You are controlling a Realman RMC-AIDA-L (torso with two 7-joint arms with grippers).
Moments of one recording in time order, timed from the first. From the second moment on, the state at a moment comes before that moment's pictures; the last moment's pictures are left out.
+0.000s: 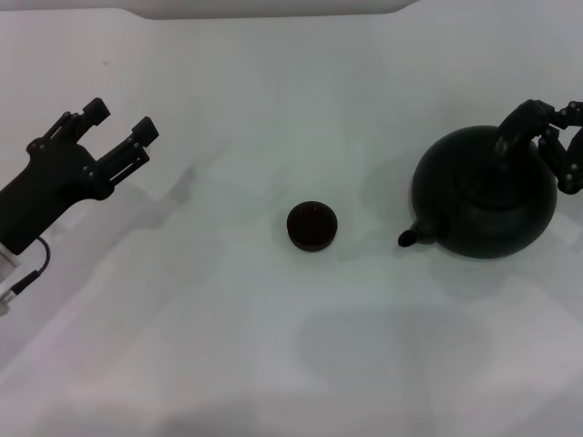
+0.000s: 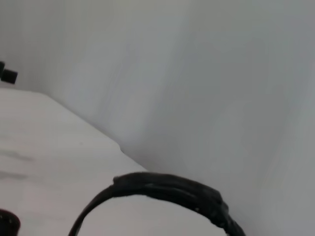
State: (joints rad) left arm -0.21 -2.07 1.30 0.37 -2.30 -1.34 2.26; right arm 0.17 2.00 -1.10 -0.61 -1.25 -1.22 0.61
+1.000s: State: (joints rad) left arm -0.21 -2.08 1.30 0.37 -2.30 -1.34 2.26; right arm 0.18 2.00 -1.05 -0.57 -1.24 -1.23 0.61
